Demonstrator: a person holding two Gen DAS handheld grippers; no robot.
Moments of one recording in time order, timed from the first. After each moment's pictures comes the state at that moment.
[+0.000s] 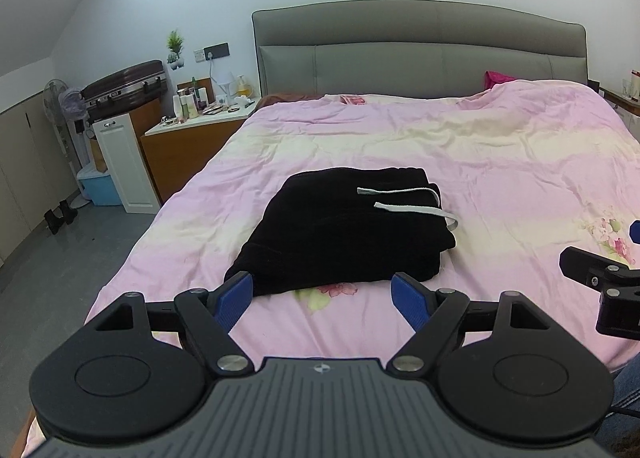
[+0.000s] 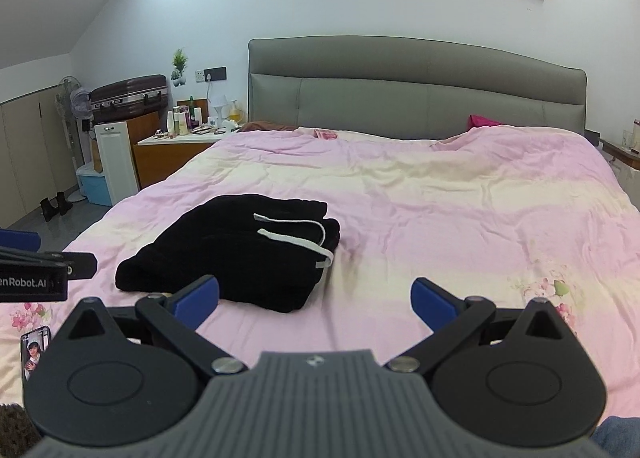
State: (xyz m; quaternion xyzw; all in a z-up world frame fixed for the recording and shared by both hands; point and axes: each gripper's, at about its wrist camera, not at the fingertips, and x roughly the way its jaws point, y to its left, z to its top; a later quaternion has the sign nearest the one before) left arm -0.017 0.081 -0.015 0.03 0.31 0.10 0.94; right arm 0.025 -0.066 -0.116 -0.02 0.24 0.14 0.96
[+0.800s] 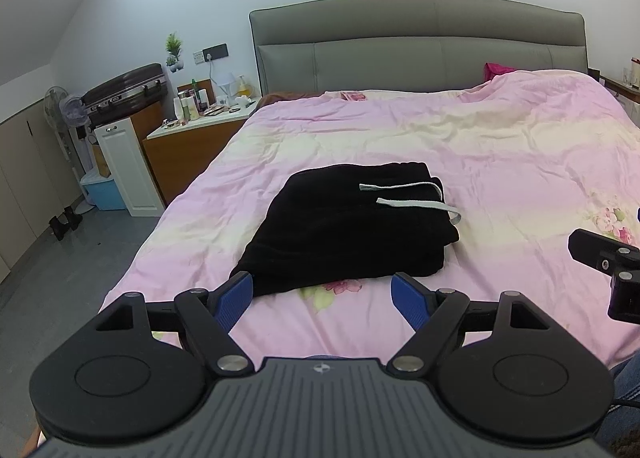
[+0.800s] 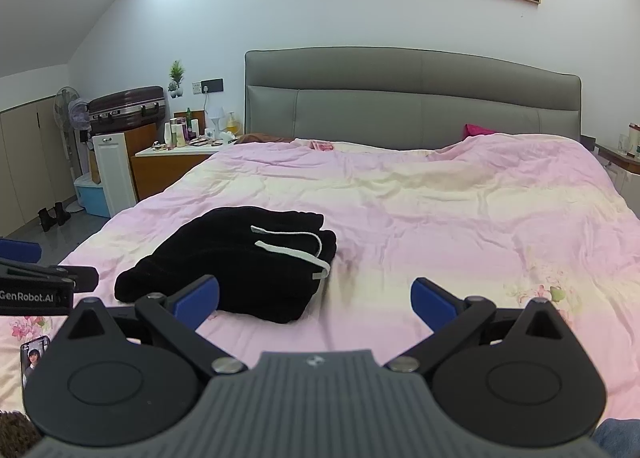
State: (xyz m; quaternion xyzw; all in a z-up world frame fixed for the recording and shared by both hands) left arm -0.018 0.070 -0.011 0.04 0.32 0.11 0.94; right arm 0.023 -0.067 -0.112 -0.02 0.22 0.13 0.97
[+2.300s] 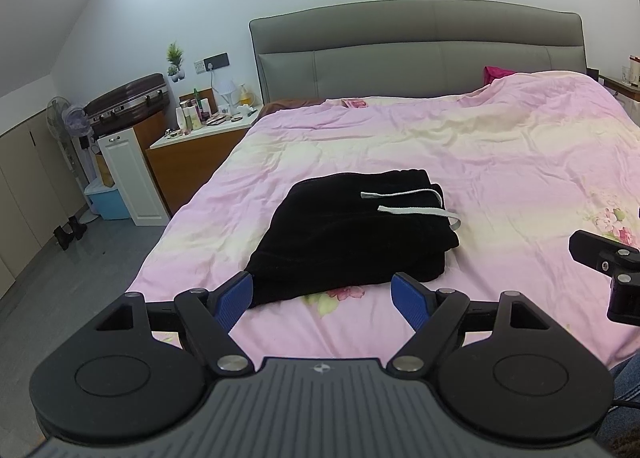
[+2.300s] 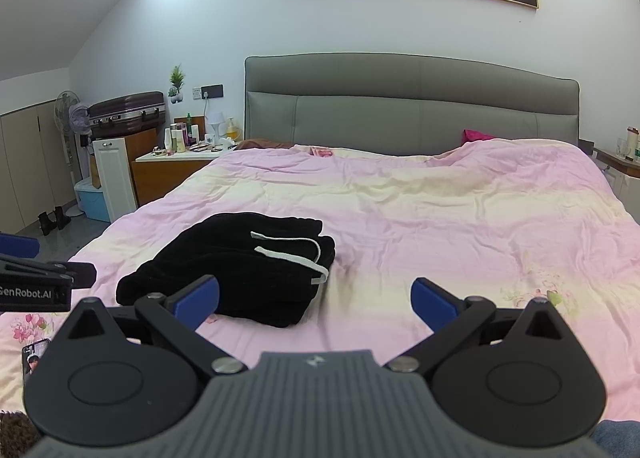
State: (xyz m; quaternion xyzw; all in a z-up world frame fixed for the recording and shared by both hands) left arm -0.021 0.080 -0.004 0.05 0.31 0.11 0.94; right arm 0.017 -0.075 -0.108 -0.02 0.21 0.13 0.97
